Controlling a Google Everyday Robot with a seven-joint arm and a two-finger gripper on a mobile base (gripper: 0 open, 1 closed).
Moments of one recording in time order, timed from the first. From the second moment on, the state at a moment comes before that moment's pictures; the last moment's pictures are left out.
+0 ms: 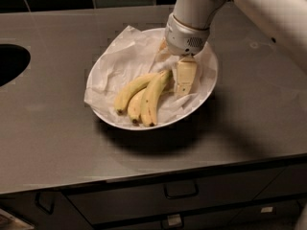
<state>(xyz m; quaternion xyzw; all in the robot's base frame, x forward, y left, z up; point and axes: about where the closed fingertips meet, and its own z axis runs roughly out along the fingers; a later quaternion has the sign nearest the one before) 0.557 -0.057 0.892 -0.79 0.60 0.07 0.11</state>
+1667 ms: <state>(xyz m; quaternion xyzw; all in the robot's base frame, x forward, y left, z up) 0.558 -0.038 0.890 -0.80 0.59 0.07 0.09</state>
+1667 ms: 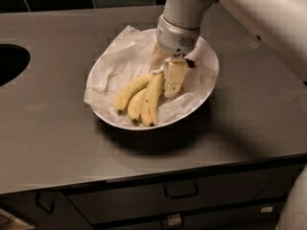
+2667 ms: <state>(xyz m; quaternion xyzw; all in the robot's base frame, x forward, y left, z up) 0.557 -0.038 0.889 -0.80 0.59 0.07 0.09</state>
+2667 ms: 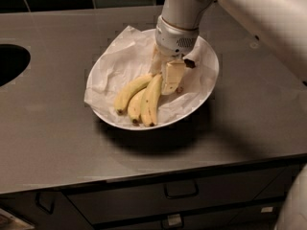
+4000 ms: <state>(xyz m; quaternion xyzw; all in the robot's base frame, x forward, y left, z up) 0.558 -0.037 0.888 -0.80 0.59 0.07 0.09</state>
